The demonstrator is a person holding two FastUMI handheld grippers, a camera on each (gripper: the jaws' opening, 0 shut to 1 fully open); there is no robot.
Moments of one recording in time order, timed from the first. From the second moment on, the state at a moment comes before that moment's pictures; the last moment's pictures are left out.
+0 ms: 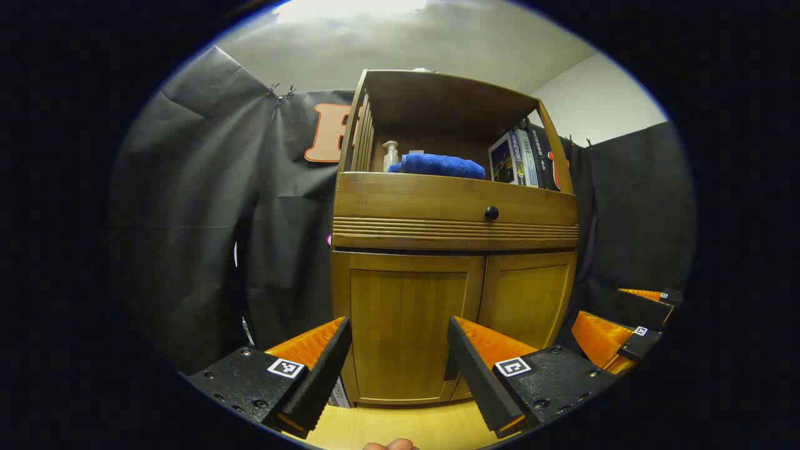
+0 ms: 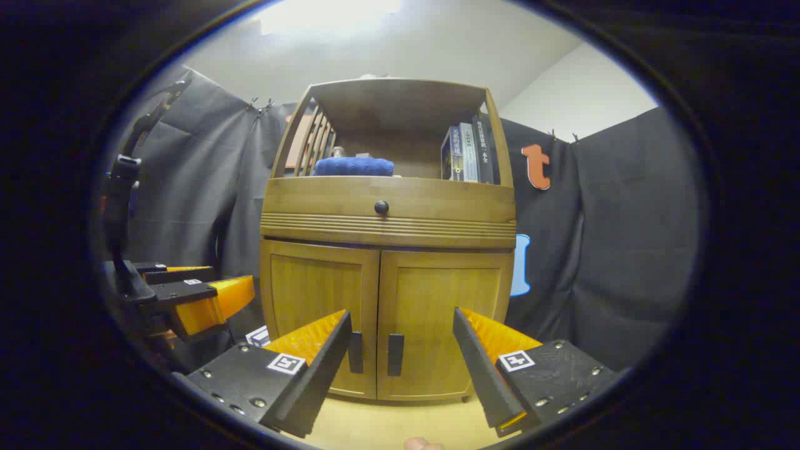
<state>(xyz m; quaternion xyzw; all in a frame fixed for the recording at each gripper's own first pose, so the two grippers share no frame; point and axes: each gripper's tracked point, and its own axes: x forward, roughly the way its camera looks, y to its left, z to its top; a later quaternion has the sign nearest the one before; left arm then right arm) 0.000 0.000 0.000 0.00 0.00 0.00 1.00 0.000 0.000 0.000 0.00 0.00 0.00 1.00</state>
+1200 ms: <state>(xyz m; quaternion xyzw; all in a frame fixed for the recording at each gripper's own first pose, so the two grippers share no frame) -0.005 -0.019 0.002 0.00 -0.01 -0.02 1.00 -0.008 0.000 -0.001 -0.01 0.00 0.00 1.00</state>
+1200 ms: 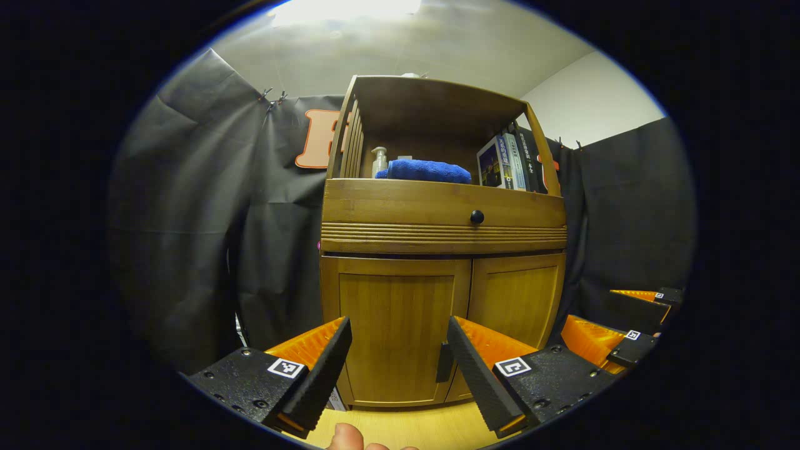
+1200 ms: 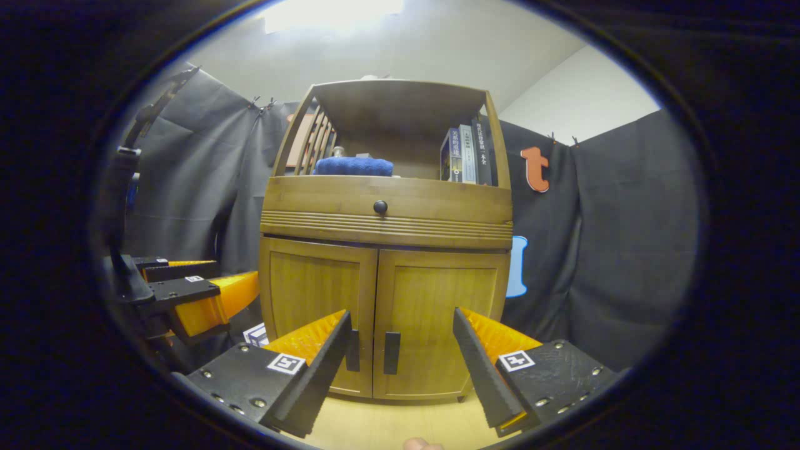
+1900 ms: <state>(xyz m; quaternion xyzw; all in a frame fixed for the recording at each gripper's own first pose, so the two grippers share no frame) 0.000 0.016 -0.010 0.02 0.00 0.01 1.00 0.030 0.014 -0.034 -0.02 0.04 0.00 1.00</state>
